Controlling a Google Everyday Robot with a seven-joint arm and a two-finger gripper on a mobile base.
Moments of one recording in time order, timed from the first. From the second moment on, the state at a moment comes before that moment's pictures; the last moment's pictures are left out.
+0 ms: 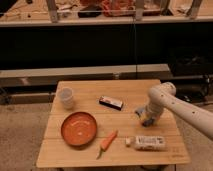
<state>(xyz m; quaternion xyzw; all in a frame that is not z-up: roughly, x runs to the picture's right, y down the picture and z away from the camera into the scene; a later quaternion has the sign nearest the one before) 0.270 0.201 0.861 -0.24 -0.27 -0.67 0.65</state>
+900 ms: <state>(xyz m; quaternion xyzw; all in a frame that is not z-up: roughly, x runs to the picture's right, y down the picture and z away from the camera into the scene) 0.327 0.196 0.847 -0.25 -0.27 -0.59 0.72</state>
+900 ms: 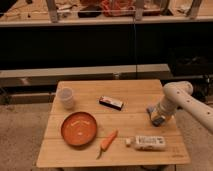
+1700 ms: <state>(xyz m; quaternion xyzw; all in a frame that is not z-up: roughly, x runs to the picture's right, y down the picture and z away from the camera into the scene) 0.315 0.146 0.866 -0.26 -0.26 -0.60 0.71</state>
